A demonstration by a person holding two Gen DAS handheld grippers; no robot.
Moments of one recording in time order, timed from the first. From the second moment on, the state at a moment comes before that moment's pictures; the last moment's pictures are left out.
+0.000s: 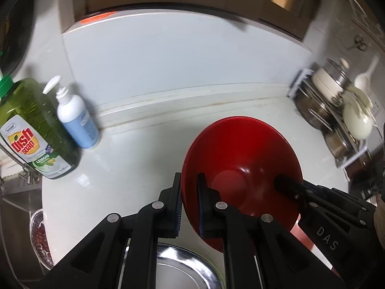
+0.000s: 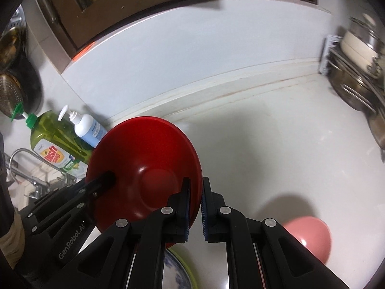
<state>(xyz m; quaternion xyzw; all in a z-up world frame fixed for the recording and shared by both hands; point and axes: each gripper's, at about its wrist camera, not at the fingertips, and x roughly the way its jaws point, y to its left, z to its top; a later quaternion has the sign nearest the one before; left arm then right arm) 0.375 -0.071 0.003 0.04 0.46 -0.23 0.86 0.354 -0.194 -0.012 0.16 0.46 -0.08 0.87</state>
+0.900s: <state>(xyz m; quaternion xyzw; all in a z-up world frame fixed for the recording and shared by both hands) 0.281 -0.171 -0.011 0.10 0.47 -0.32 0.82 0.220 -0.285 -0.015 0.21 0.45 -0.17 0.85</state>
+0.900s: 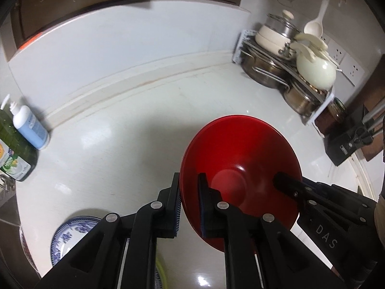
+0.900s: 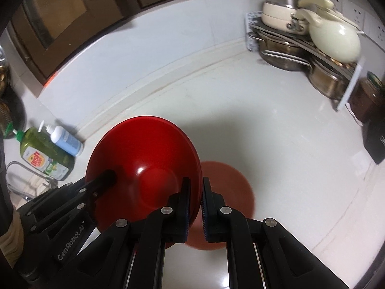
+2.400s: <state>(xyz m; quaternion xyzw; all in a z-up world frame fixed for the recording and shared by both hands) 0.274 -0.207 -0.073 0.14 0.52 -0.32 0.78 0.211 -0.322 -0.080 0.23 0.51 -0.17 0.81</state>
